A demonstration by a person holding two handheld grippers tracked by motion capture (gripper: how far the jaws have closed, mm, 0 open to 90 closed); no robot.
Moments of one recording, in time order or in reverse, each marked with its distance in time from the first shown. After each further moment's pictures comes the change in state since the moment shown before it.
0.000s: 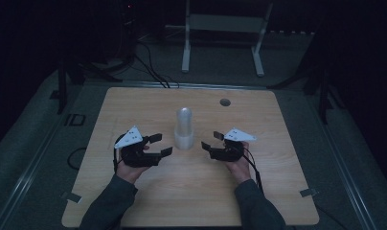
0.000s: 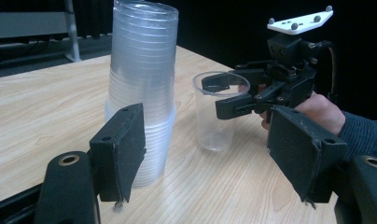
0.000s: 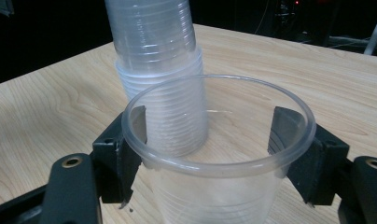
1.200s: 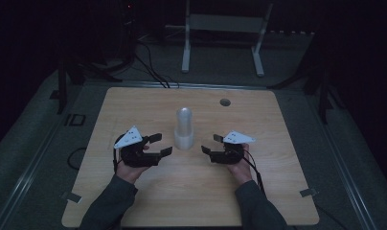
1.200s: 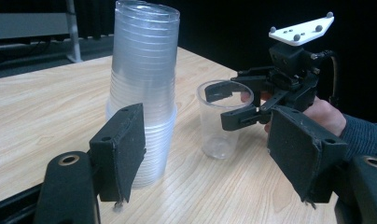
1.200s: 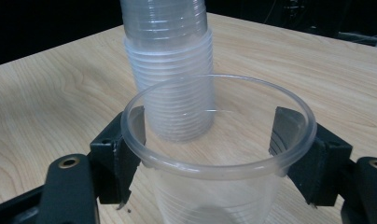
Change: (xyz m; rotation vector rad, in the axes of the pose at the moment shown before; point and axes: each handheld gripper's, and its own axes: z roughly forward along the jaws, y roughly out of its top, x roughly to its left) left arm 0.000 0.000 -0.001 -0.005 0.004 -0.002; right arm 0.002 -0.007 -0.002 0.042 0.024 -0.037
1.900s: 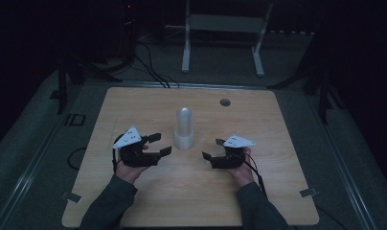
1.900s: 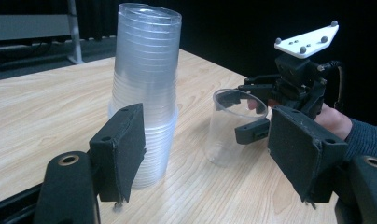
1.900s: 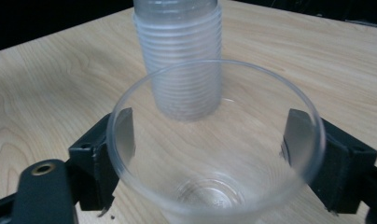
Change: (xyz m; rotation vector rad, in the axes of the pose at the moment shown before) left arm 0.001 0.001 -0.002 -0.010 0.001 -0.003; right arm 0.005 -0.009 -0.007 0.048 0.004 -0.002
